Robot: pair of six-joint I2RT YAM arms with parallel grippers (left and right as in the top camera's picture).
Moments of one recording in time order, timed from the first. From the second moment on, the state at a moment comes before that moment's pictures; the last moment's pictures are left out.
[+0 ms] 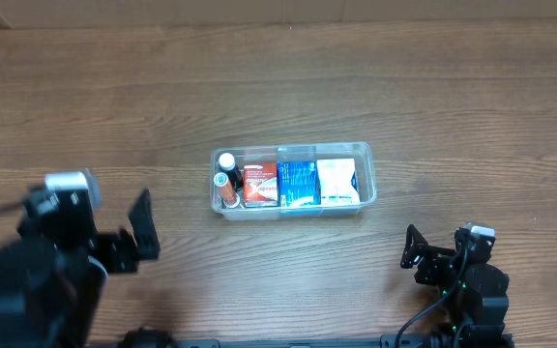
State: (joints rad) left arm -0.01 0.66 1.25 -1.06 -0.01 -0.07; right arm 0.01 0.01 0.18 -0.69 -0.01 0.28
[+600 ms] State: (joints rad) left arm -0.01 0.09 0.31 -0.56 0.21 -0.02; right arm 0.01 0.01 0.18 -0.69 -0.01 0.28
